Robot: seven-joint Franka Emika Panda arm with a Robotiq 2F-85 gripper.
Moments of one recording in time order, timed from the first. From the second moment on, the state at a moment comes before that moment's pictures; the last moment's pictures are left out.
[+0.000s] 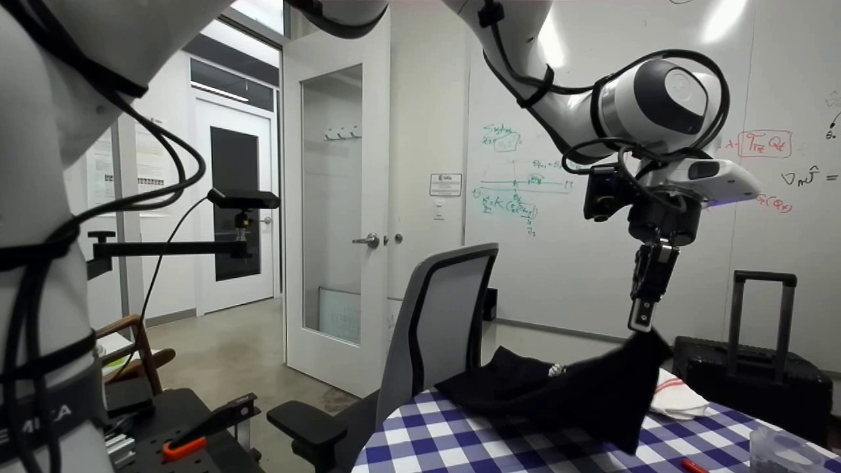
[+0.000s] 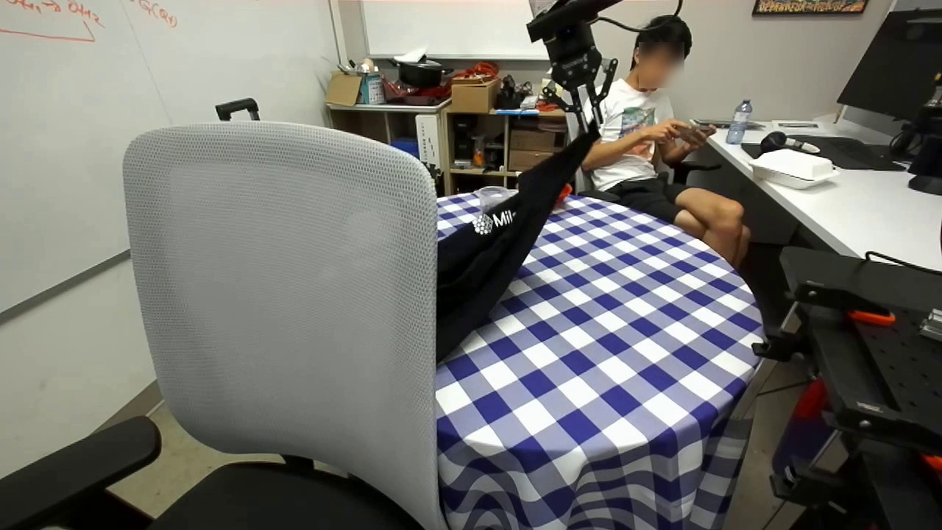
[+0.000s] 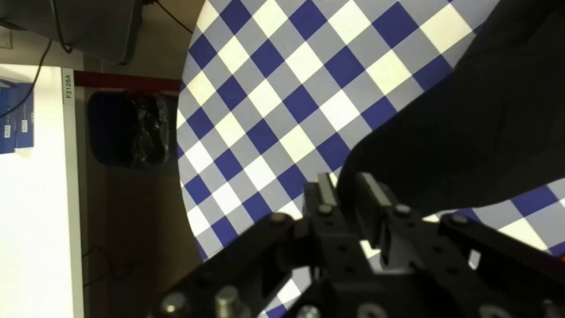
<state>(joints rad) -0.25 0.67 -0.30 -1.44 0.01 1.71 0.77</state>
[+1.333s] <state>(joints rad) -0.21 0.00 -0.27 -2.34 -0.20 2.14 0.39</state>
